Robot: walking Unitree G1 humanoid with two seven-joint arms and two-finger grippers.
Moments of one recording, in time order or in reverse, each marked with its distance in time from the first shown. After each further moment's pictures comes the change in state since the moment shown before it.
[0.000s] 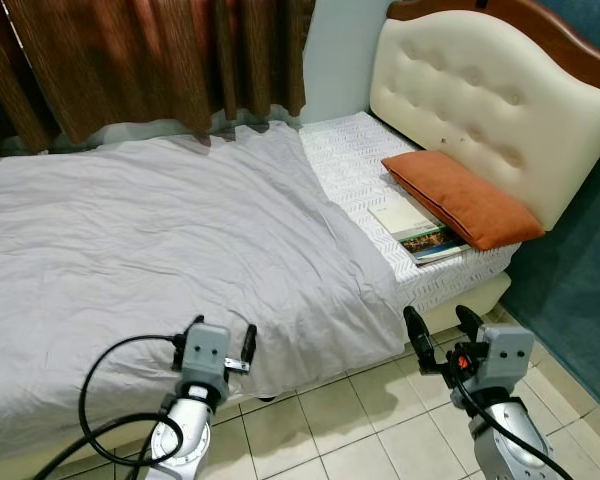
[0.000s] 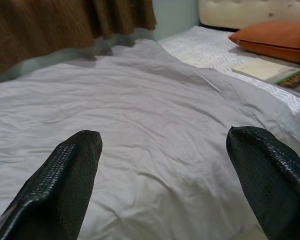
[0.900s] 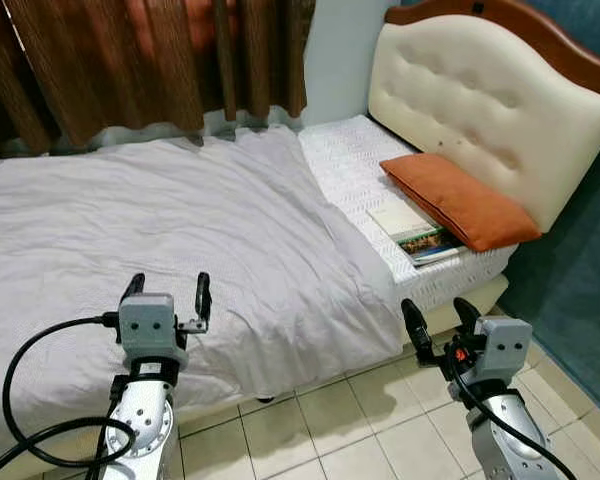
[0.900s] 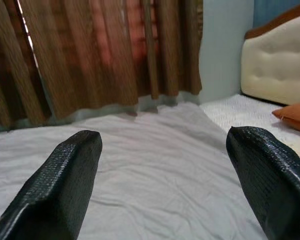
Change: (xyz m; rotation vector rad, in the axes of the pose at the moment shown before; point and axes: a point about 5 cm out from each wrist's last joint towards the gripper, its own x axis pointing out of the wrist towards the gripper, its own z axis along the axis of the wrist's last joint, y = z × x) left arm -0.011 0.036 0.055 -0.047 -0.236 0.195; right arm 0.001 0.000 0.000 0.001 0.001 0.002
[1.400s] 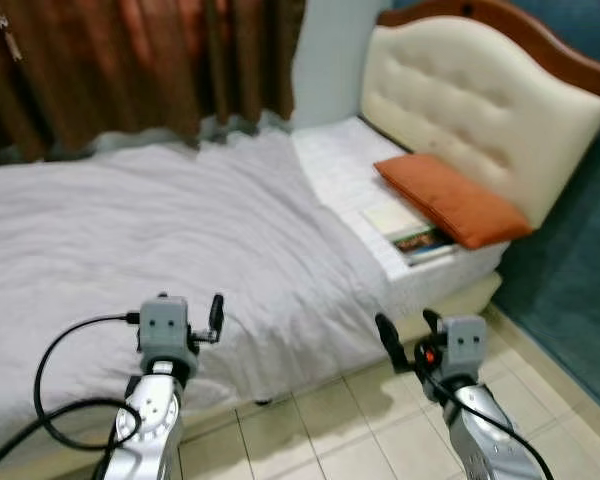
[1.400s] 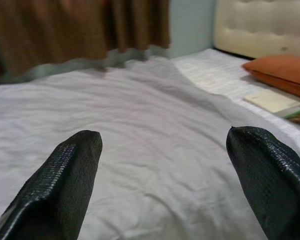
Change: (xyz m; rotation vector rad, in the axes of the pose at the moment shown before) left arm 0.008 -0.006 -0.035 -0.057 0.223 -0.091; right arm 0.018 0.013 -0.026 -0.012 0.155 0.063
